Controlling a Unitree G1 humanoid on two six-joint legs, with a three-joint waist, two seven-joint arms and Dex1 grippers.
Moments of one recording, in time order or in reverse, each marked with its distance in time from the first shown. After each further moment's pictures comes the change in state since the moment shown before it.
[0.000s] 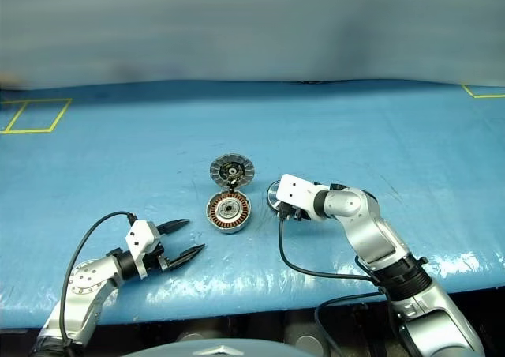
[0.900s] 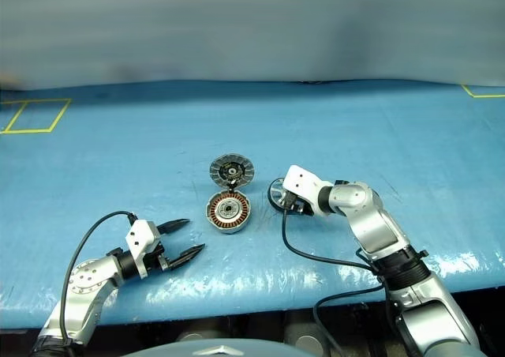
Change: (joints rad) left arm -0.001 -0.001 0.000 0.000 0.000 0.000 -0.004; right arm -0.045 0.017 -0.039 0.098 0.091 0.037 0.035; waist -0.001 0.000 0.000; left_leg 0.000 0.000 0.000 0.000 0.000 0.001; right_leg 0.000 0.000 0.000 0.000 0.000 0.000
